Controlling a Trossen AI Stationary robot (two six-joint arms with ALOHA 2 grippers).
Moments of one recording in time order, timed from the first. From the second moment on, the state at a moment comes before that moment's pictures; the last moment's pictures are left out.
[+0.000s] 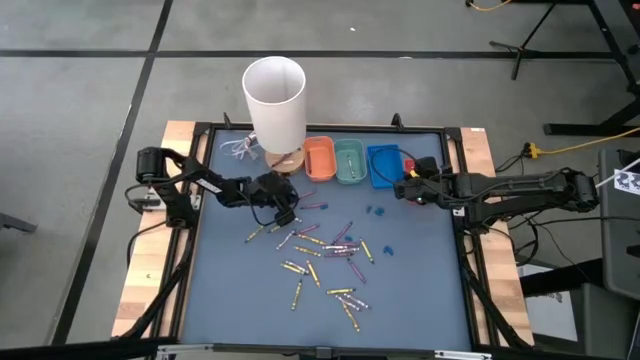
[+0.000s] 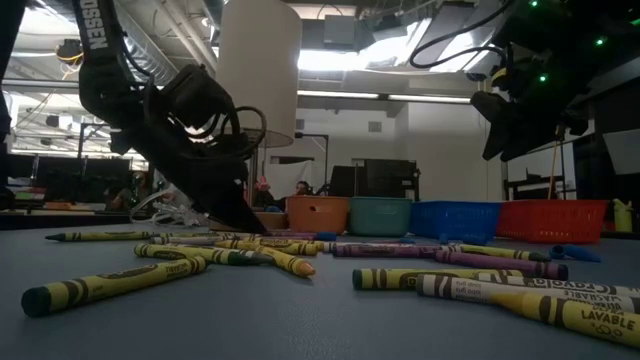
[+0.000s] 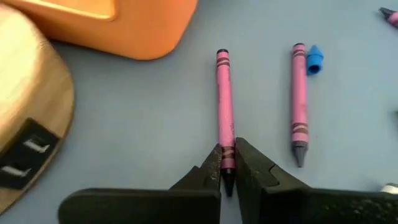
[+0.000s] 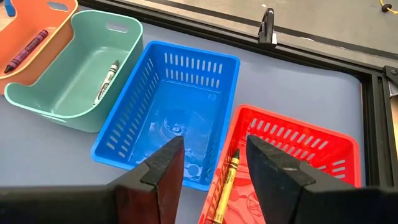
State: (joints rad) left arm 0.21 1.71 0.44 0.61 -0.11 -0.18; right arm -0.06 0.99 0.61 -0.70 0.75 0.93
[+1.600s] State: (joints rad) left arm 0.23 1.68 0.67 0.68 -0.42 -0.28; right arm -0.06 0.99 0.61 -0.70 0.75 0.93
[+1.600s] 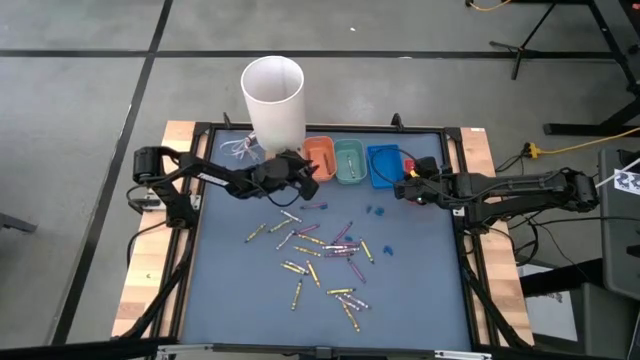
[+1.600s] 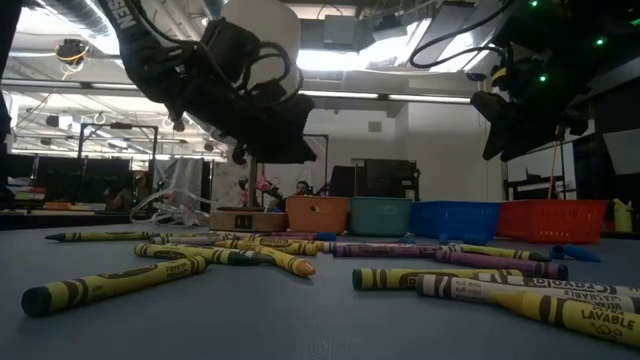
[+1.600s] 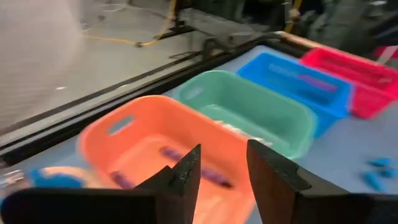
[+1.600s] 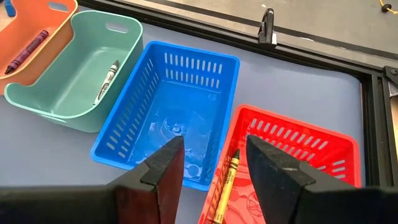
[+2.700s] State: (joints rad) left arm 0.27 1.67 0.06 1.37 -0.51 -0.32; right arm -0.06 0.99 0.61 -0.70 0.75 0.93
